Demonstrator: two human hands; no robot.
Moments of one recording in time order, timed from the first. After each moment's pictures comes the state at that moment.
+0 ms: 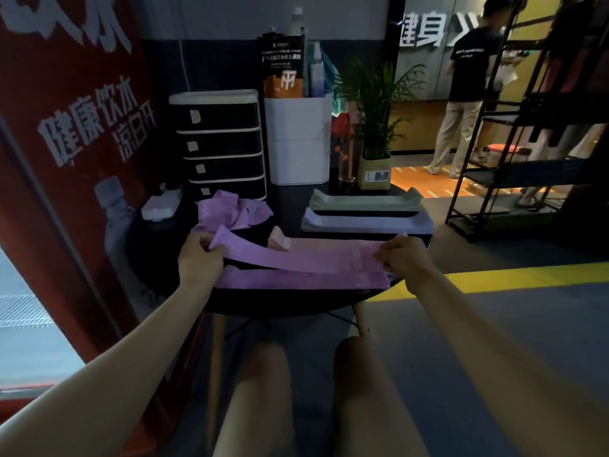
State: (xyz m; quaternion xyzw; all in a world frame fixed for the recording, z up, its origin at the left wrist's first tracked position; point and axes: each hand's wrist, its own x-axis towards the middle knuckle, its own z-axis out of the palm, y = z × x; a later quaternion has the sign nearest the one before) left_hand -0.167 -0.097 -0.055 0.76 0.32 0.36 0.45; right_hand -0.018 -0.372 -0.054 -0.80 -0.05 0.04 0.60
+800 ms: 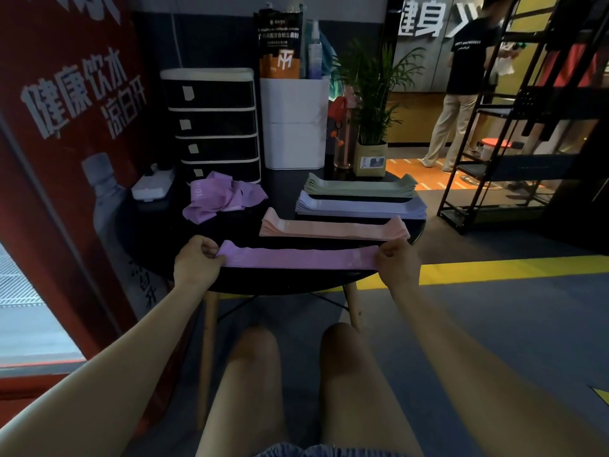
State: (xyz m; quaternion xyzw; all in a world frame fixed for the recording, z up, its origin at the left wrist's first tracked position) left_hand -0.178 -0.093 -0.097 0.82 0.32 0.28 0.38; right_hand -0.044 -0.373 -0.097 -0.86 -0.05 -0.11 0.50
